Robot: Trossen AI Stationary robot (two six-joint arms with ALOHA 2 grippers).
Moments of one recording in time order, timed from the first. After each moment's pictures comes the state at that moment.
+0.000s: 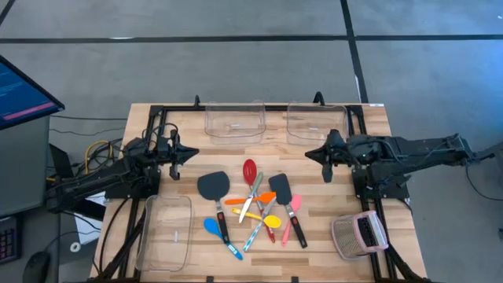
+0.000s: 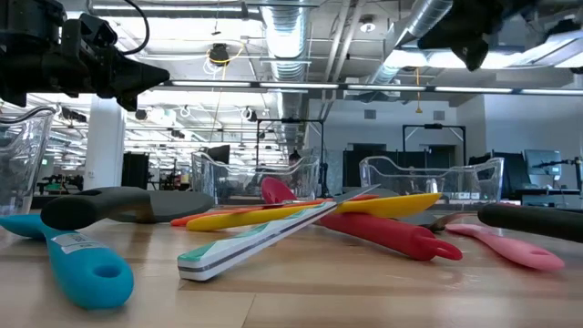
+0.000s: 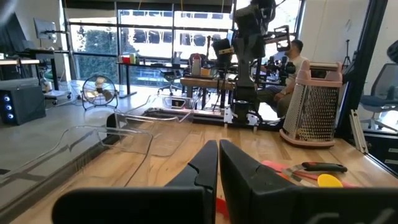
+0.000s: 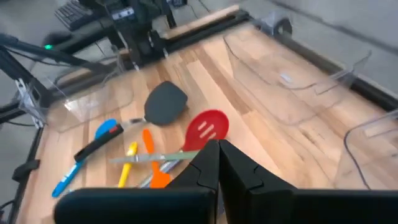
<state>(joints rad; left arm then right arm) 0.48 0.23 0.01 0.31 0.30 -0.08 0.09 0.78 0.74 -0.44 0.29 0.41</state>
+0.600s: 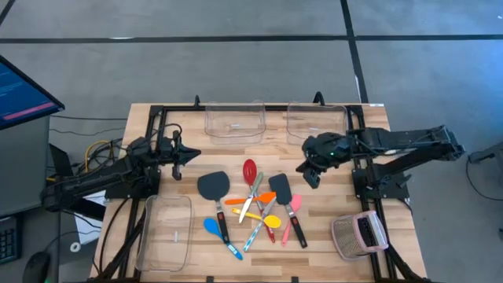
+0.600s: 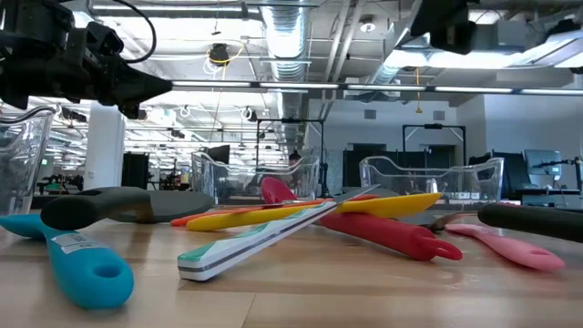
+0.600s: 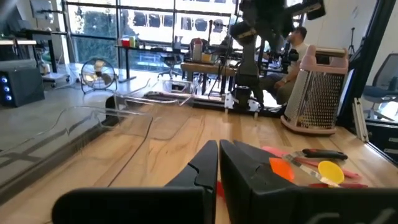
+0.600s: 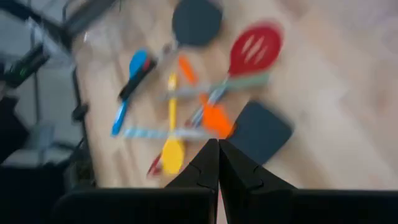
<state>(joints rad) 0.48 0.31 0.01 0.32 0.31 -0.08 0.09 1.16 1.14 -0.81 -0.02 0.65</state>
